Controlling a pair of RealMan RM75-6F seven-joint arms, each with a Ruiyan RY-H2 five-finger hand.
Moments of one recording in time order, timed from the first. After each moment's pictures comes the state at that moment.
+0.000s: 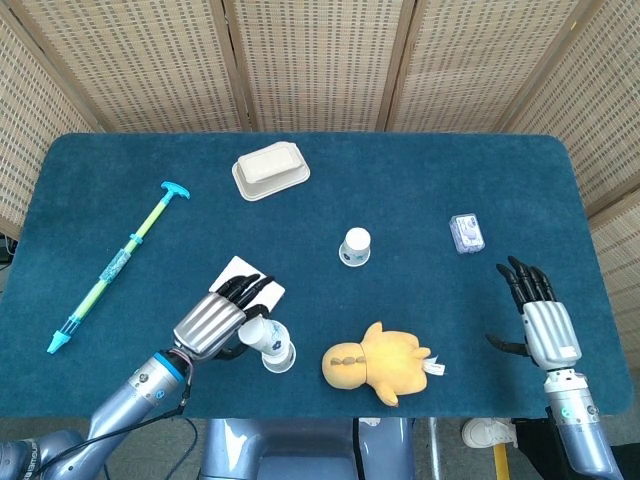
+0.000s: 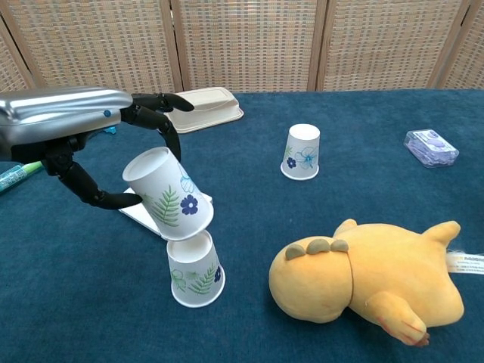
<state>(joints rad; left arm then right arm) -0.67 -1.28 -0.05 -2.00 1.31 1.03 0.49 0.22 -1.26 0.10 -1.54 -1.49 1.39 0.13</state>
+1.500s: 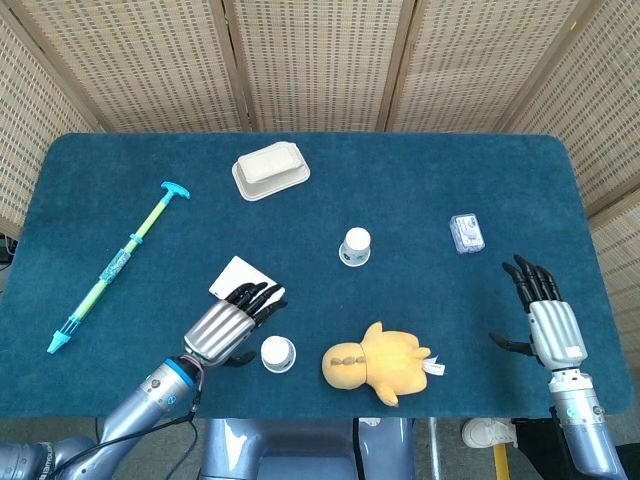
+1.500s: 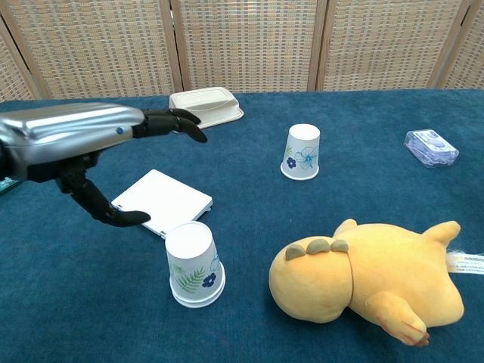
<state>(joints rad) -0.66 -1.34 -0.02 -1.99 1.28 1.09 0.53 0.22 -1.25 0.10 -1.53 -1.48 1.39 0.16</state>
